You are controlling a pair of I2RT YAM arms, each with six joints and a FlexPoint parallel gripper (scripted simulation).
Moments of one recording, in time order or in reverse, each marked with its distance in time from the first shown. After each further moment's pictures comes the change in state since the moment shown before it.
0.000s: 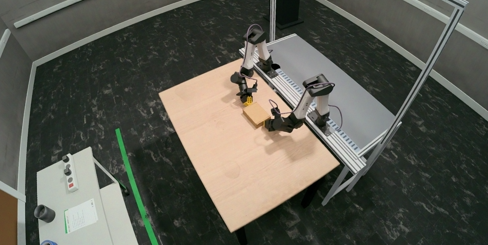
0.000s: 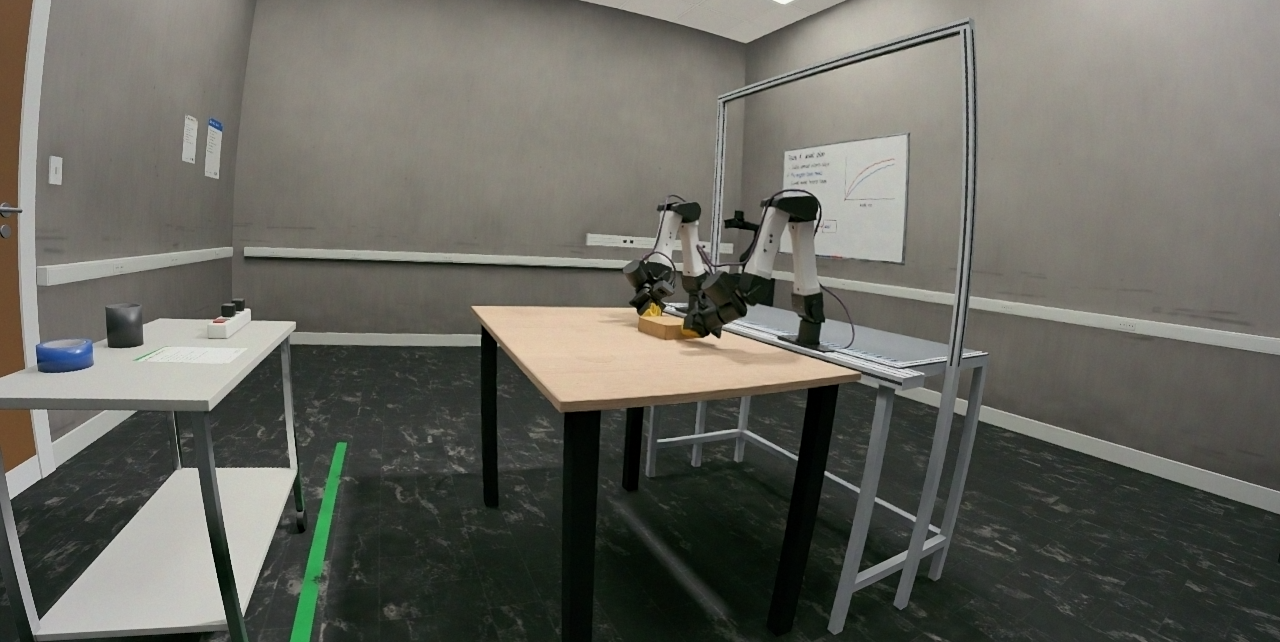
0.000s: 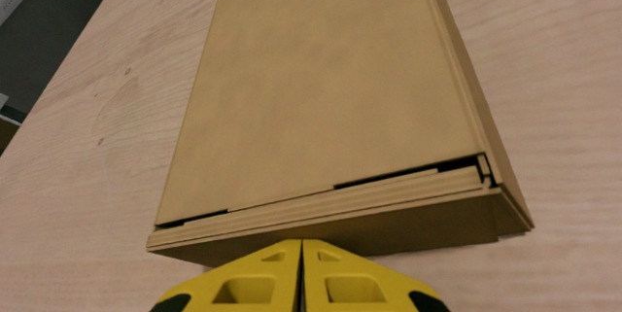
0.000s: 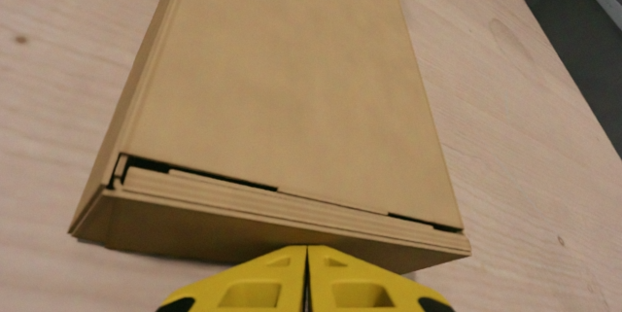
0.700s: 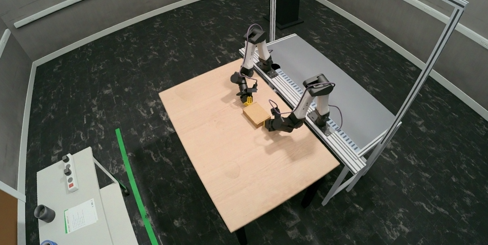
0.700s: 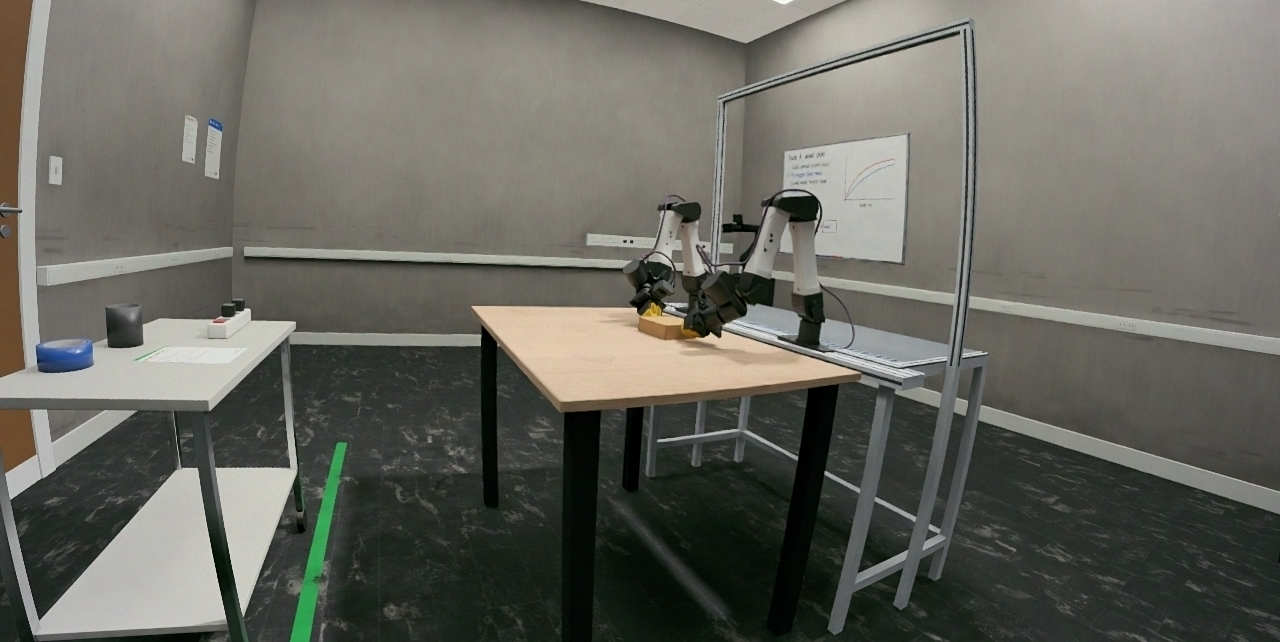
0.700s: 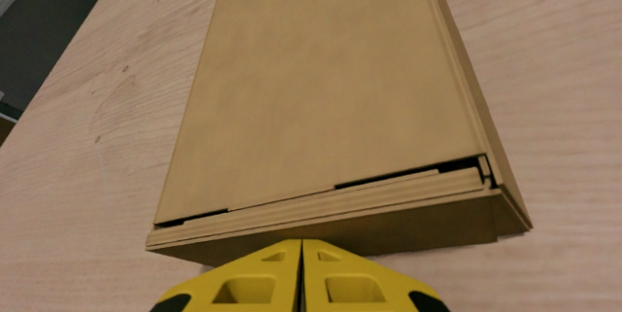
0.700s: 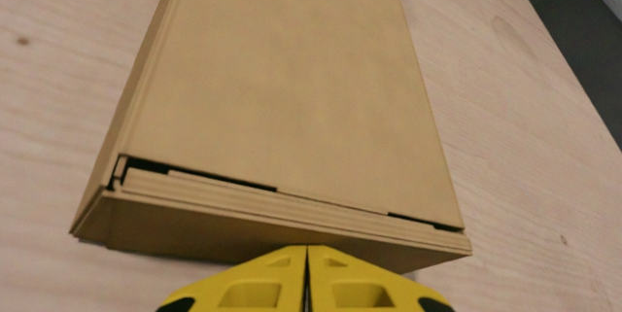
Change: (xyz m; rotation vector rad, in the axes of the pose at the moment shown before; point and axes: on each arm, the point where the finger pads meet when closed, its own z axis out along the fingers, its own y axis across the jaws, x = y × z) left arm 0.000 0.000 0.000 0.004 0.004 -0.009; right arm 0.000 0.000 0.000 -0.005 0.005 0.005
